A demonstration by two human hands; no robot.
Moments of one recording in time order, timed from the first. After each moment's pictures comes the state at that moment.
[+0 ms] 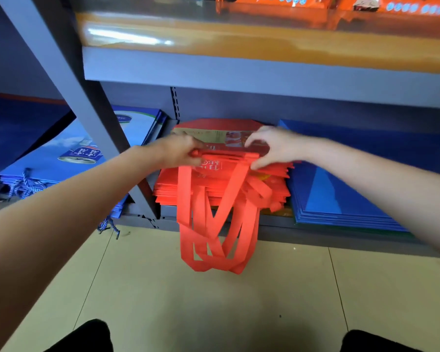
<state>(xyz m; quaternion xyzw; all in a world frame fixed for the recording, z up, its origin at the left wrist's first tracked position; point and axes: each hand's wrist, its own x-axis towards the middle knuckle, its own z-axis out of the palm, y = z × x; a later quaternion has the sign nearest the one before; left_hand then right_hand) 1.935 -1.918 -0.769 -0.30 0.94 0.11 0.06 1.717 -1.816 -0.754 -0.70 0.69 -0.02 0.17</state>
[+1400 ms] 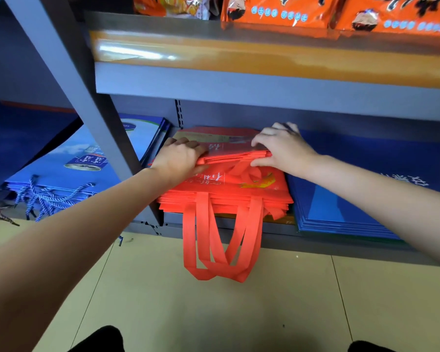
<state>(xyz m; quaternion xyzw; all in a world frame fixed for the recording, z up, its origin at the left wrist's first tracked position) 1.938 -1.901 -0.780 -0.37 0.93 -0.07 0.03 1.722 -1.805 -0.752 -0.72 0.69 -0.01 -0.03</state>
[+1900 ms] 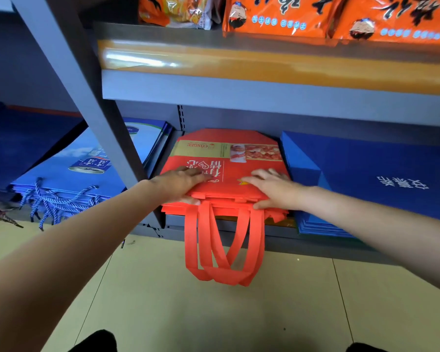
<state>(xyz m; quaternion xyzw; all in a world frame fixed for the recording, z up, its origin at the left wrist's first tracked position) 1.956 -1.902 -0.802 -0.27 0.94 0.03 0.22 1.734 -1.783 -0.800 -0.70 0.68 0.11 0.18</state>
